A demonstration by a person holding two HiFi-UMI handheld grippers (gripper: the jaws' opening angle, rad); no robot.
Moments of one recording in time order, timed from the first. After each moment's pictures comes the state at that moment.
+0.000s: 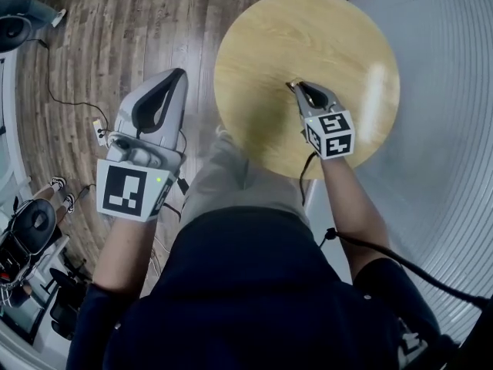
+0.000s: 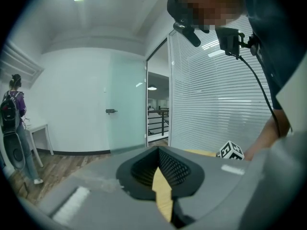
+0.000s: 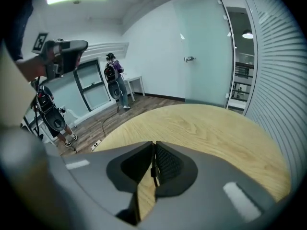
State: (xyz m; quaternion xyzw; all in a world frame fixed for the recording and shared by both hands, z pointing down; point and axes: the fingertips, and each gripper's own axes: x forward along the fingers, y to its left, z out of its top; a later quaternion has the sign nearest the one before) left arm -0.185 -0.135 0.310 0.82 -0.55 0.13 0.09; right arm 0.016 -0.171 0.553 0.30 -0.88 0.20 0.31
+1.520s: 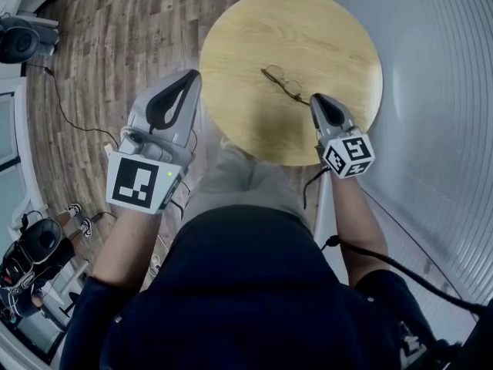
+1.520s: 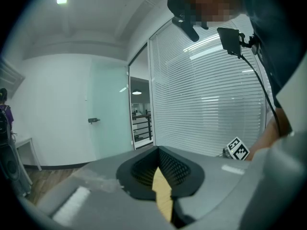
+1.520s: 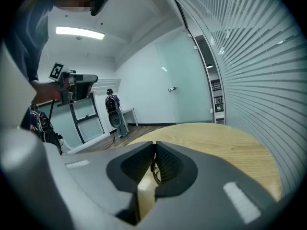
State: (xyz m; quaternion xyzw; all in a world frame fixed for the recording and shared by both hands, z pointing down) left arm -0.081 -0.104 0.284 0.86 -0.49 0.14 0.03; right arm 0.129 -0.116 0.494 0.38 -0.90 0.20 0.10
